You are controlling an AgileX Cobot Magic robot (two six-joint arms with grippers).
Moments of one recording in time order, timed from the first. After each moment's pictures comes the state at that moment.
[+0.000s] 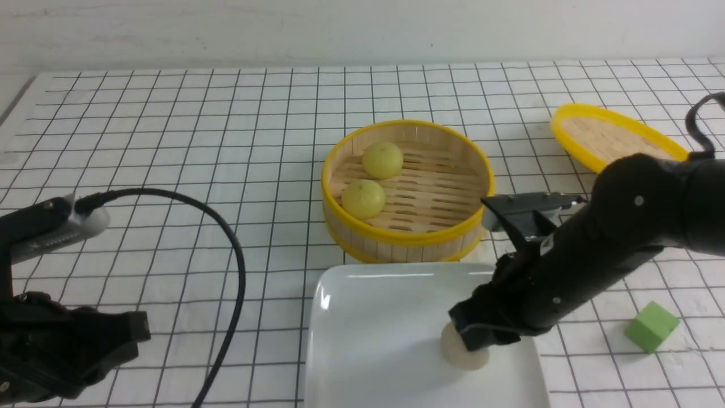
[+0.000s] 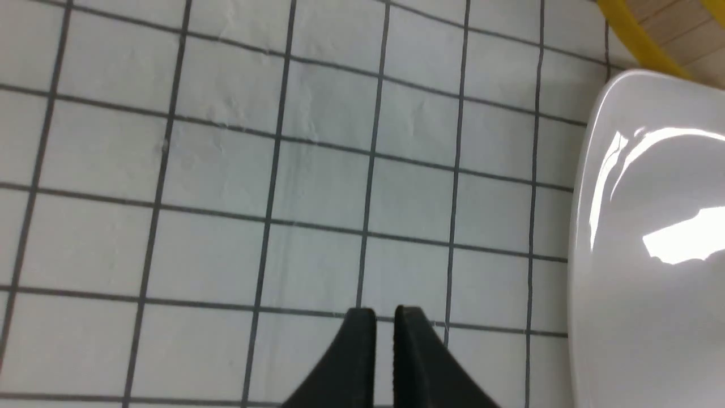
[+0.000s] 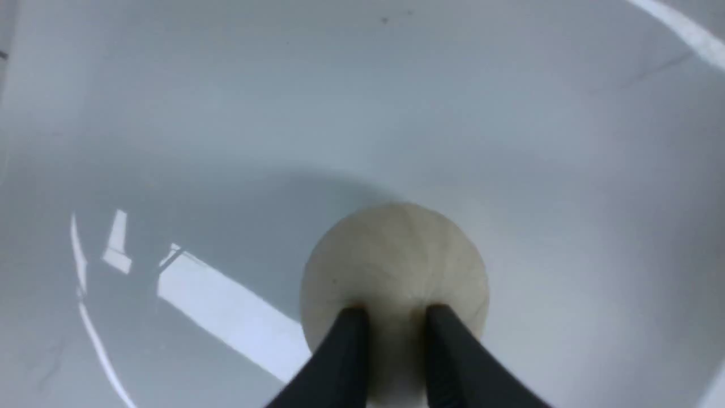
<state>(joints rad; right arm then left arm) 0.53 1.67 -0.96 0.51 0.62 -0.14 -0.09 0.89 -0.55 -0.28 0.66 -0.08</state>
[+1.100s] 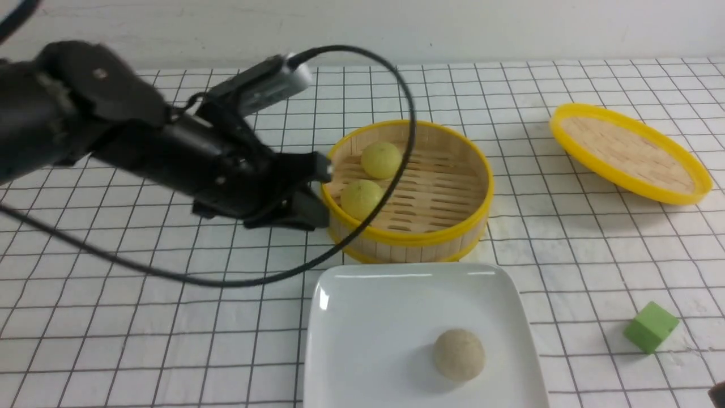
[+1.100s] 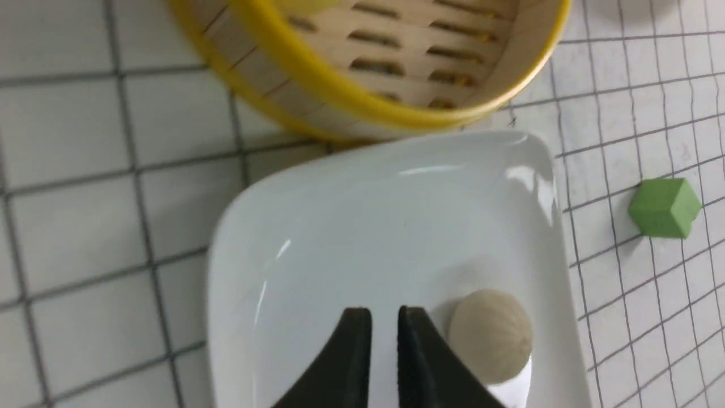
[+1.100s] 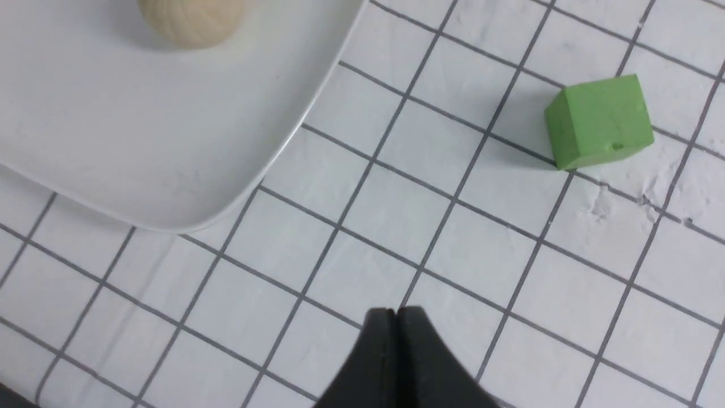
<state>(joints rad) 0.39 0.71 -0.56 0.13 0.90 -0.10 -0.34 1.60 -1.19 -0.65 0.76 0.21</state>
